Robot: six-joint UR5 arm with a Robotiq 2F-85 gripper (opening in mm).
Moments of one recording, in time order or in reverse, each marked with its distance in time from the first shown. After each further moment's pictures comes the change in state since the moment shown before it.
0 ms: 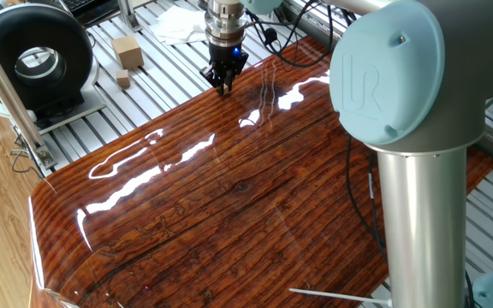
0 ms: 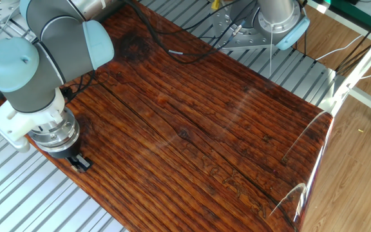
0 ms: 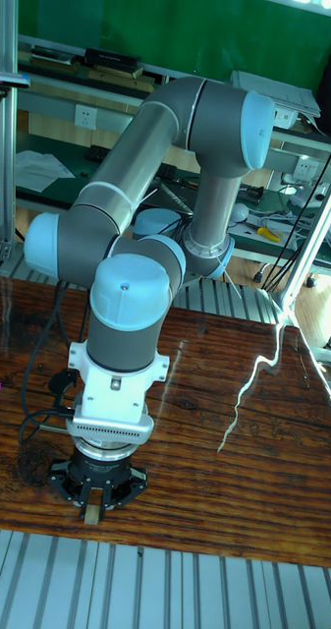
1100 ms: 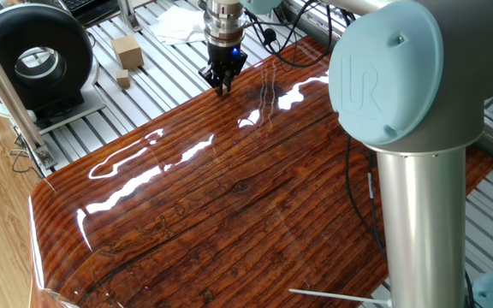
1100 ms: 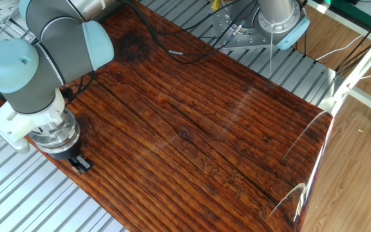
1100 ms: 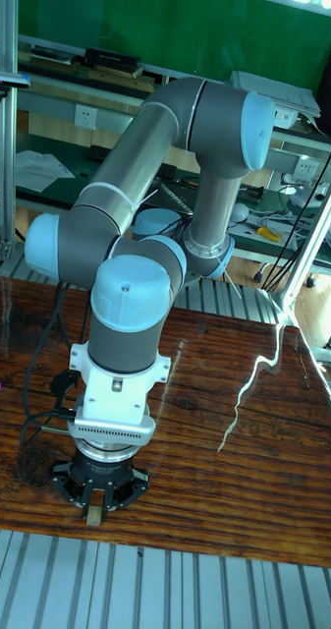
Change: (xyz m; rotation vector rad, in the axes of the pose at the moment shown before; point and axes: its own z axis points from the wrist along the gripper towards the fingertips) arm -0.001 0.004 0.000 -0.008 0.001 0.002
